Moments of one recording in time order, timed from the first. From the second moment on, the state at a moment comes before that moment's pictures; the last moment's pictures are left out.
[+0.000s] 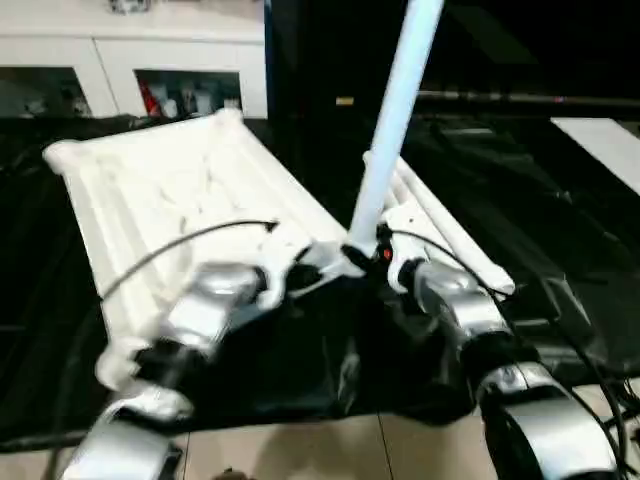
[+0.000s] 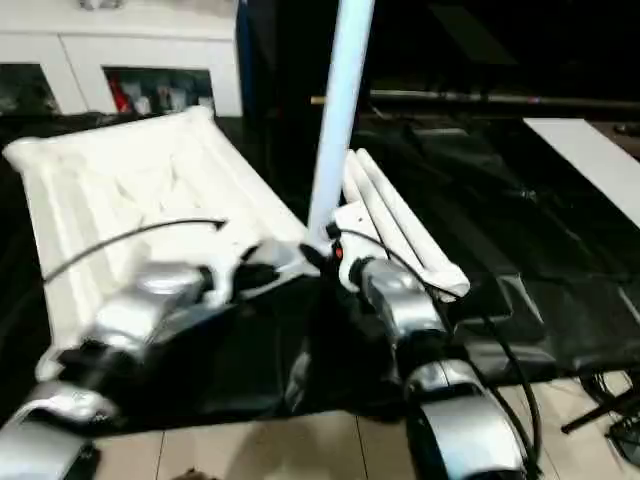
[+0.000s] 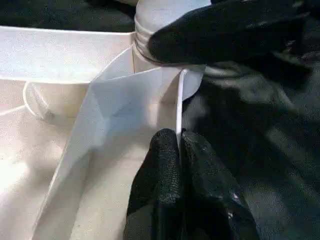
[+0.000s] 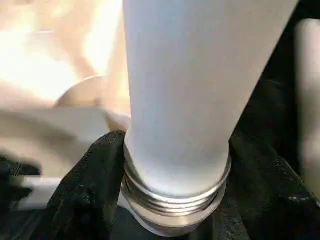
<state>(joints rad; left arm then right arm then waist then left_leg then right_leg) -0.60 0.15 -0.21 0.56 0.04 0.37 -0.66 -0.73 -0.06 0.03 0.96 0.05 0.08 0.36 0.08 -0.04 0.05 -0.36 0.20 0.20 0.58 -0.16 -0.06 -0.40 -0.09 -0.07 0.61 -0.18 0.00</state>
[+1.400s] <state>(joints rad) -0.56 0.38 0.04 0.50 -0.07 0.12 -0.62 -0.50 -0.15 0.14 0.47 0.05 0.22 0.59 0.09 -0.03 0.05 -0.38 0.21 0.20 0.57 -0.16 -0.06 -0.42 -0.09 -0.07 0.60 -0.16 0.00</state>
